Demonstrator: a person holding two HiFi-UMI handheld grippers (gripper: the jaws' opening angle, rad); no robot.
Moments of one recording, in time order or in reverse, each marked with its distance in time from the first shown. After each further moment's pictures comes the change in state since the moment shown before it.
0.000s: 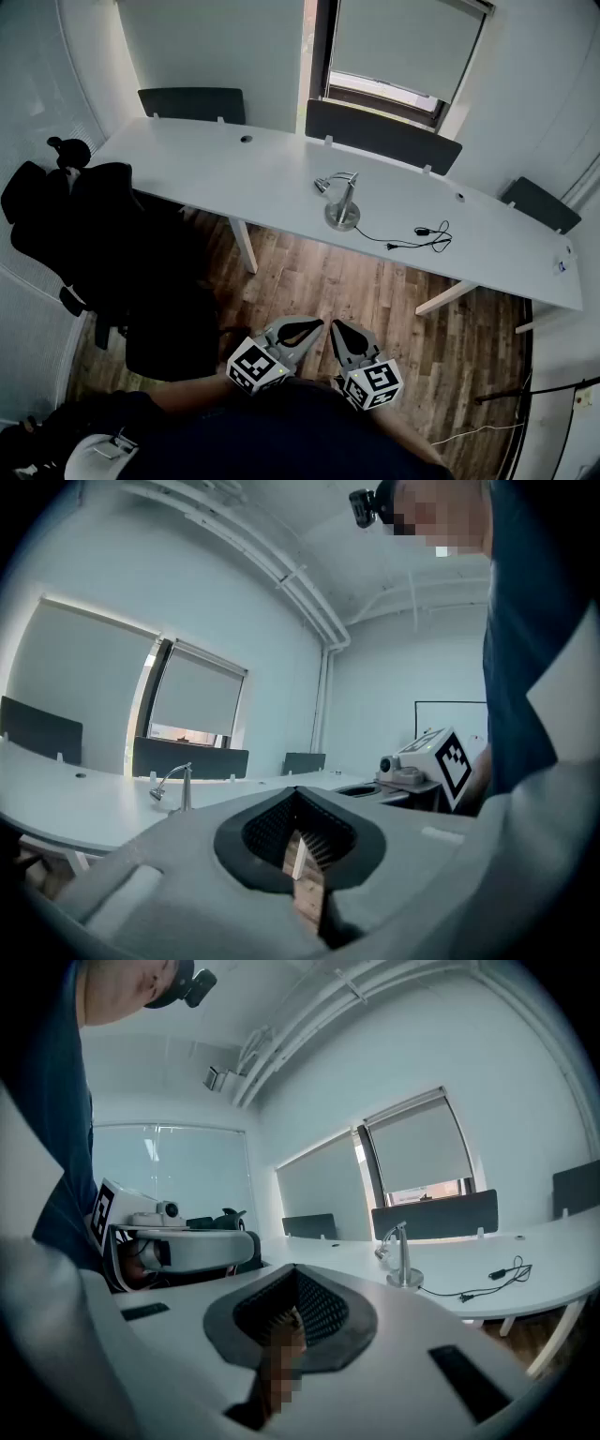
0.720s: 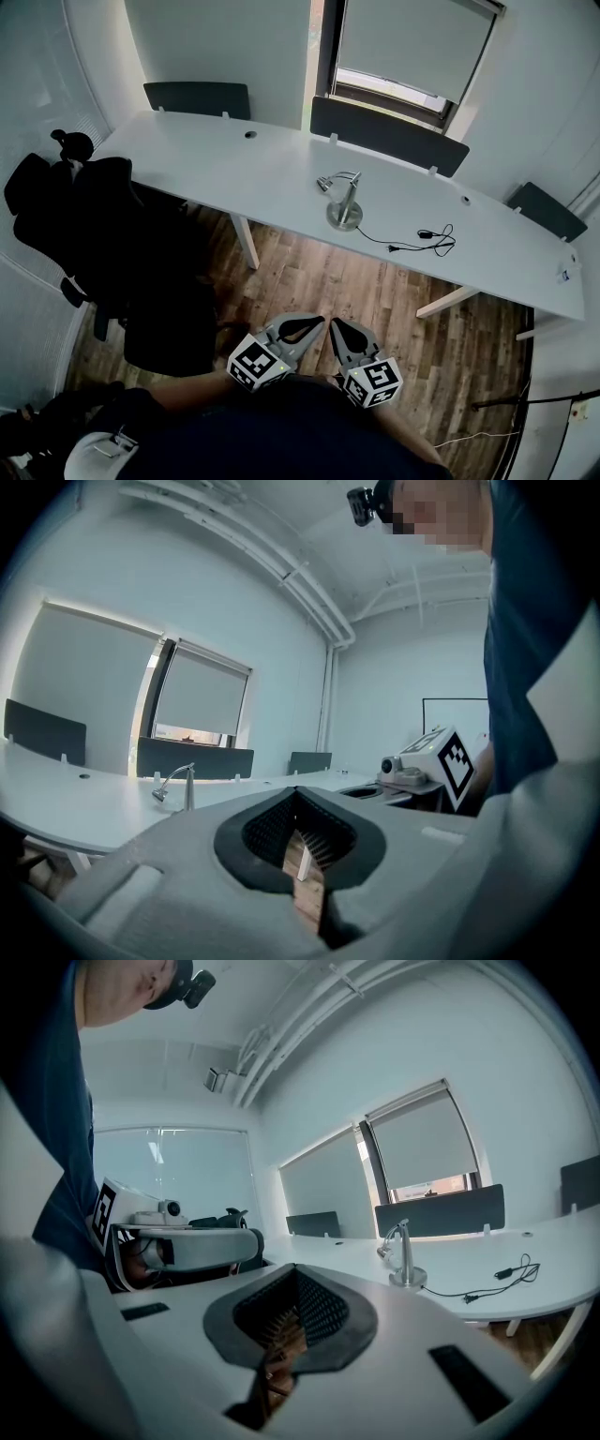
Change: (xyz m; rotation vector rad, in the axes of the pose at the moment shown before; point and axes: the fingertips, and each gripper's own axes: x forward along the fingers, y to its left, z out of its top) left arm 0.024 0.007 0.000 0.000 0.011 0.034; right arm 0.006 -0.022 0.001 0.006 0.013 0.038
